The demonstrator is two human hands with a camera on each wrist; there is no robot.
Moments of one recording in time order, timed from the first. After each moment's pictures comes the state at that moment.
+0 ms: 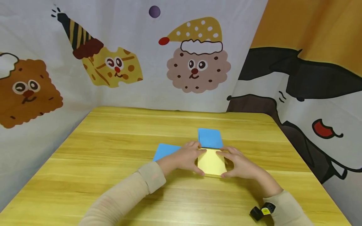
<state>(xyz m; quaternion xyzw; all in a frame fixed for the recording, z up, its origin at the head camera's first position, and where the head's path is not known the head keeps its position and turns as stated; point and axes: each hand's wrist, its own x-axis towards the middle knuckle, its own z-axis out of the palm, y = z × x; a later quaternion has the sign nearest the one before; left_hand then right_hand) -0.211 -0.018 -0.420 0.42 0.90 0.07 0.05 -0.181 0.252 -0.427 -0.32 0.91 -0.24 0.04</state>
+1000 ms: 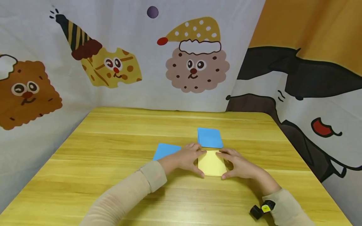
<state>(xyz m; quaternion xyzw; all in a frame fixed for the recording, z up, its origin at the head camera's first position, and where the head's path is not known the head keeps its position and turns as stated) -0.216 -0.015 -0.429 0.43 0.90 0.08 0.09 -0.186 0.259 -0.439 -0.32 0.91 -0.25 0.08</state>
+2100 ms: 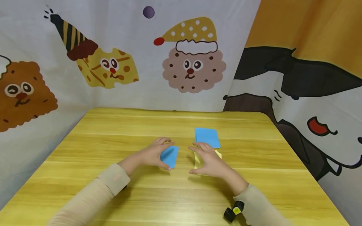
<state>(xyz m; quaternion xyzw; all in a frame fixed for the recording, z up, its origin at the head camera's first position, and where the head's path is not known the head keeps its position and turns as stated) -0.220 -0.127 -0.425 0.37 0.90 0.21 0.07 -0.183 0.158 -0.427 -0.35 0.90 -0.24 -0.05</state>
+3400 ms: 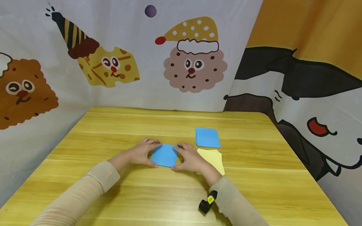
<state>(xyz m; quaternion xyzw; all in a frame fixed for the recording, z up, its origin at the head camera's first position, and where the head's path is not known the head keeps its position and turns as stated) -0.228 -0.178 -0.437 0.37 0.90 0.19 0.09 -0.209 0.091 -0.451 -0.32 0.93 -0.19 0.04</state>
